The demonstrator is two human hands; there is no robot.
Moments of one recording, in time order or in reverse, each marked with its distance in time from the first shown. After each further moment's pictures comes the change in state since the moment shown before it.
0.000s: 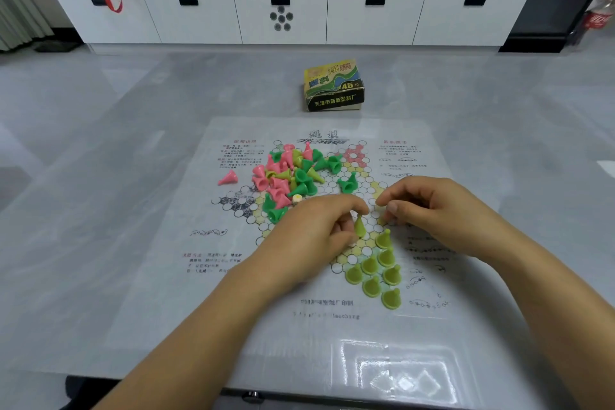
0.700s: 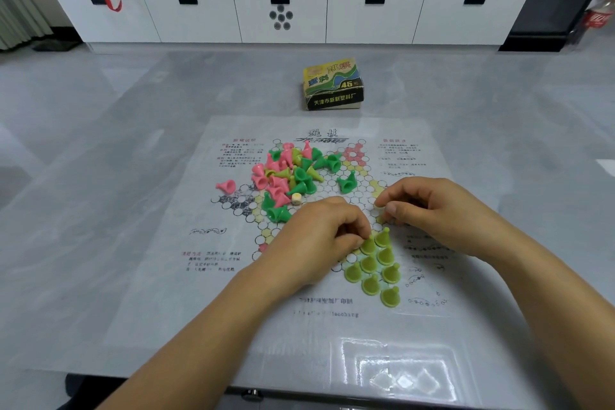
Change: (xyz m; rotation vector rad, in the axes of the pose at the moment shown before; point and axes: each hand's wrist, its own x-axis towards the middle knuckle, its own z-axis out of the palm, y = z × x) left_hand 0.002 -0.002 0.008 -0.012 0.018 0.014; right_hand 0.000 0.001 0.000 -0.051 -0.019 0.008
